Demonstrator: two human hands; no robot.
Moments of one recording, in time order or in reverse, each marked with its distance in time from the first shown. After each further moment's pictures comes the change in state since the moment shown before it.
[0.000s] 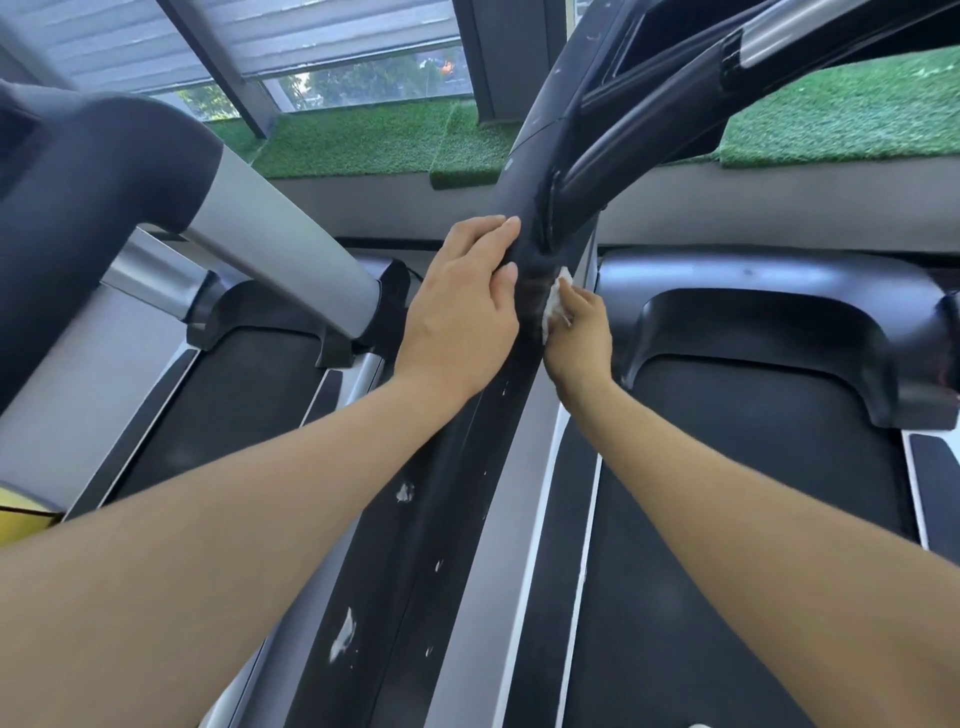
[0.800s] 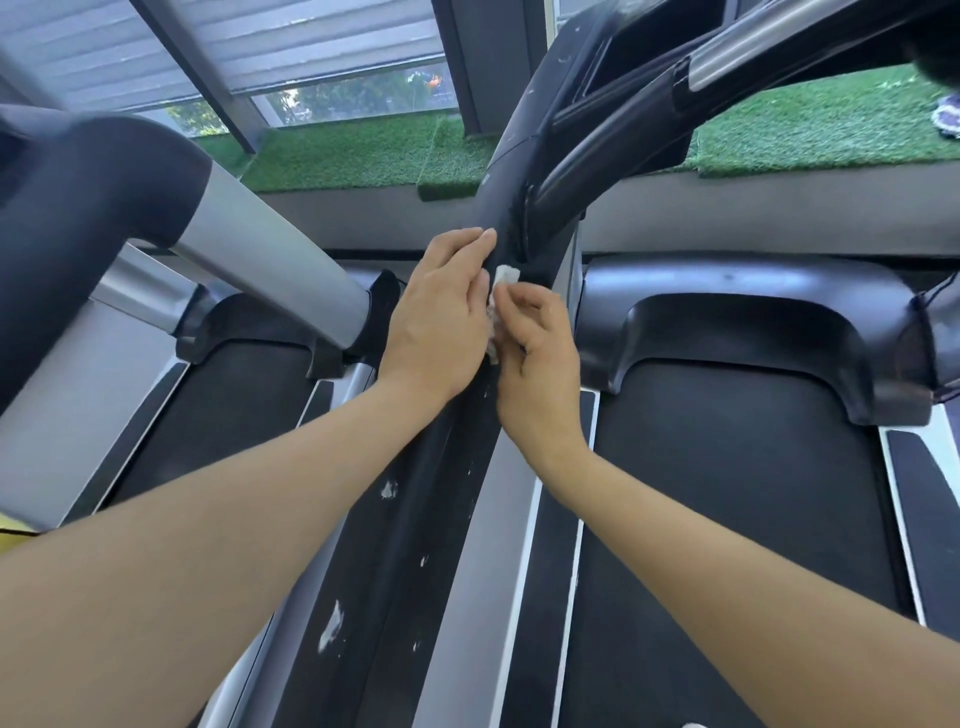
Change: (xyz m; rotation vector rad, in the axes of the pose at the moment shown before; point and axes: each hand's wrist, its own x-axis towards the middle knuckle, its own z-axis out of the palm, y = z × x) left_hand 0.001 -0.002 0.000 -0.017 -0.010 0.010; right_hand -0.056 -0.039 -0.025 0.260 0.079 -0.243
